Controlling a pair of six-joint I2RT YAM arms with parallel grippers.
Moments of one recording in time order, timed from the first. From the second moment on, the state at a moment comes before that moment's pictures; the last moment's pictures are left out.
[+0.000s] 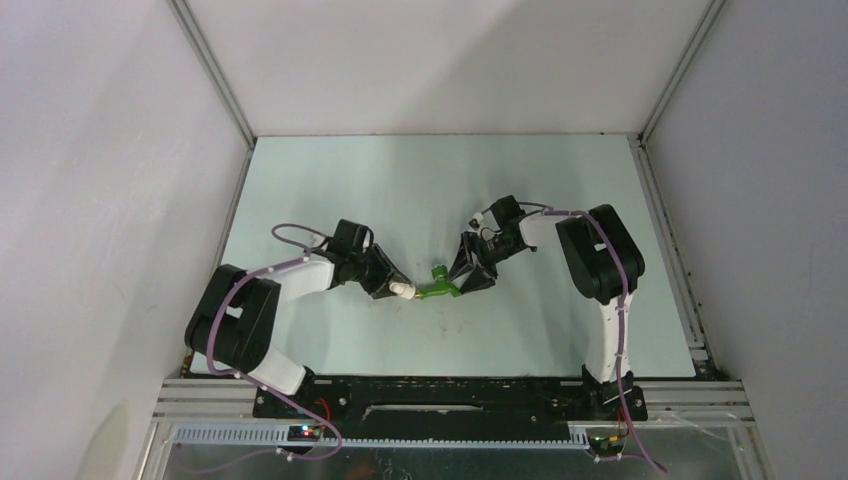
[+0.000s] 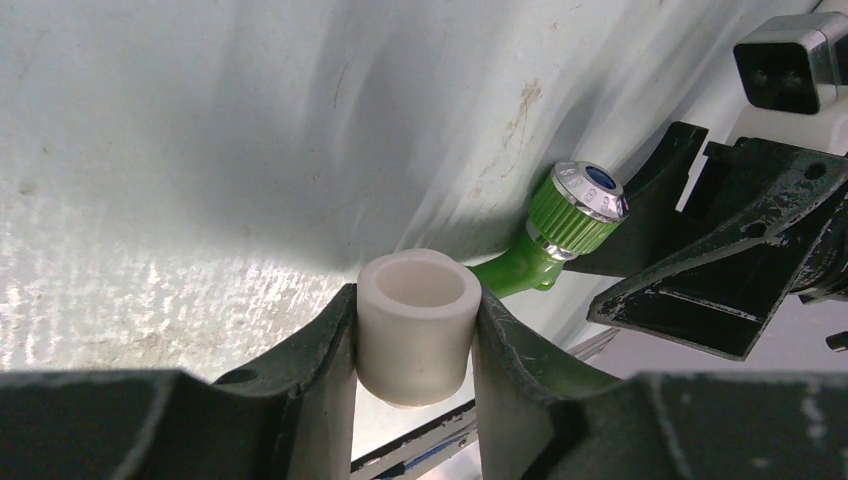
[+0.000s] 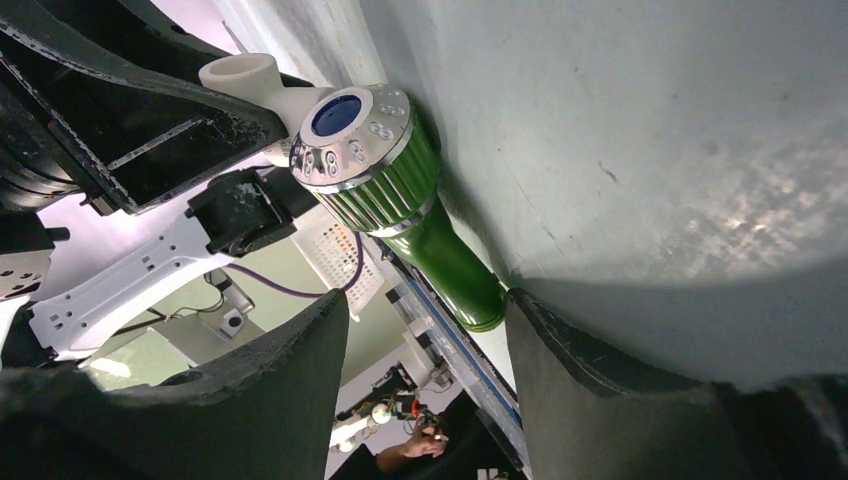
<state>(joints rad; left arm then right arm) -0.38 1.53 0.69 -0.17 0.37 -1.07 0.41 2.08 1.16 -0.36 -1.00 0.62</state>
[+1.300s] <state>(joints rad) -0.43 1.50 0.62 -0.08 0.36 -1.14 0.44 2.08 1.18 -0.30 -0.99 0.64</state>
